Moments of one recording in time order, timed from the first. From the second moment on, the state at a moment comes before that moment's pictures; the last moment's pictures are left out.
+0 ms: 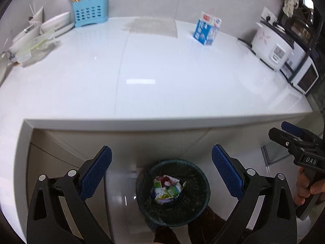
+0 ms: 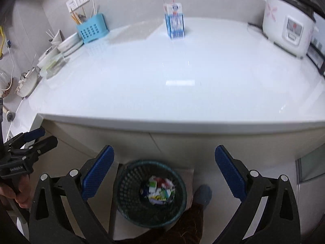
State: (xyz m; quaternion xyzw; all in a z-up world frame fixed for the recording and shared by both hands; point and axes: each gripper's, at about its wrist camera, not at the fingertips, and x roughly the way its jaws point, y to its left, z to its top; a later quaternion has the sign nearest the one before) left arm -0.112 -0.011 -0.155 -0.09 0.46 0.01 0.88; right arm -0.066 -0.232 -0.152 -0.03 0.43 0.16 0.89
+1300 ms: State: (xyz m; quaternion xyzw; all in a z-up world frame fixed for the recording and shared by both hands) left arm 0.140 0.004 -0.103 -0.08 0.46 0.04 0.88; right arm 0.173 -0.188 -0.081 -0.01 0.38 0.19 0.90
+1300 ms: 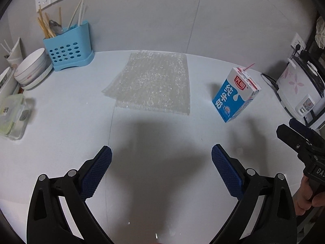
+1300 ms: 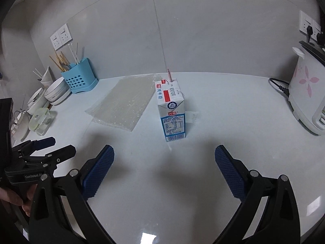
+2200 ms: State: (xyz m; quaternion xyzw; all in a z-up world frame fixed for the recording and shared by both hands) left arm 0.301 0.006 -0.187 -0.06 0.54 0.09 0.84; right arm 0.262 -0.163 -0.129 -0.03 0.41 0.20 0.89
